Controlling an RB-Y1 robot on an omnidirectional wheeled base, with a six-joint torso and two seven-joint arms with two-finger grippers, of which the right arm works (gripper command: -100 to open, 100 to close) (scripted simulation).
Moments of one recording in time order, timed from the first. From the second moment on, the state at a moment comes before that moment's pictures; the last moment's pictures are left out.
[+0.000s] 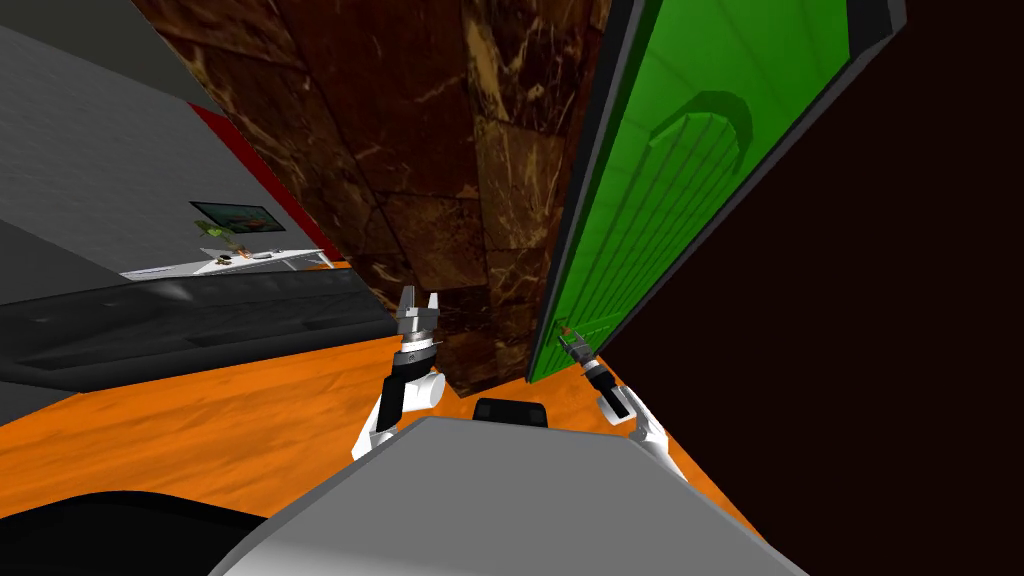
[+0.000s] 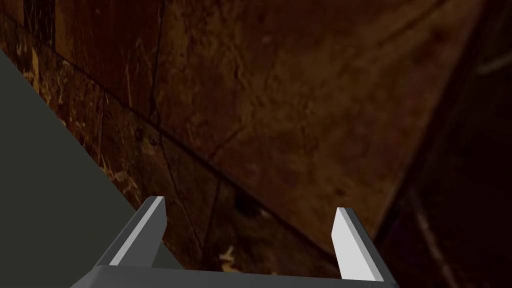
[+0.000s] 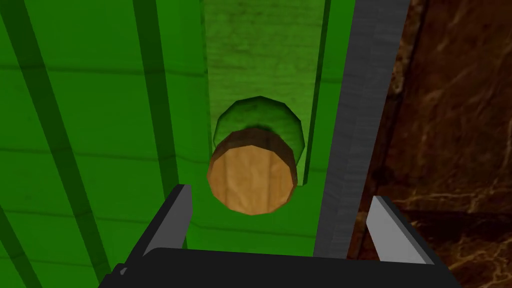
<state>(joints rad) 0.16 -0.35 -0.03 -1.33 0.61 -0.63 0.65</state>
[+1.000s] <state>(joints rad) 0.14 -0.36 -0.05 -1.31 0.56 -0.62 0.62</state>
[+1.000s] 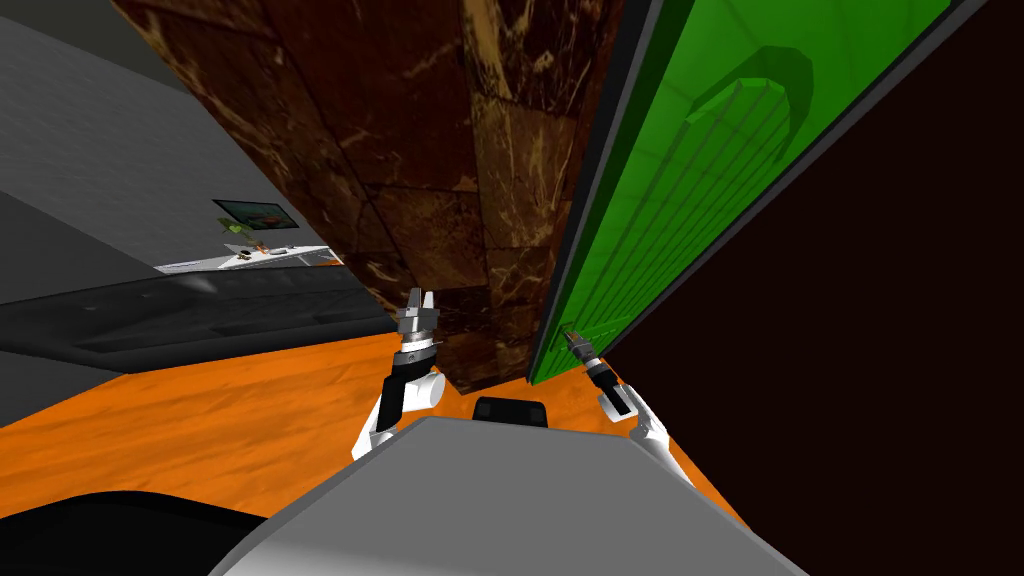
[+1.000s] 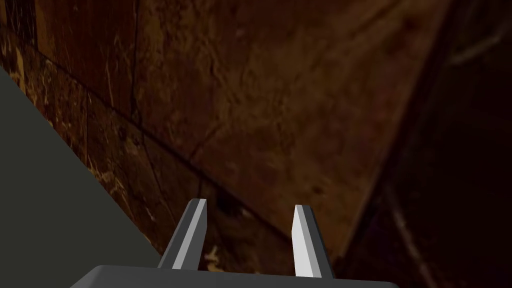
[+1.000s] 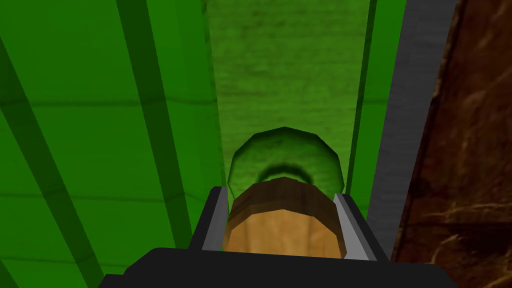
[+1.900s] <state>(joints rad) 0.13 -0.36 -0.02 -1.30 0.36 -0.59 0.44</state>
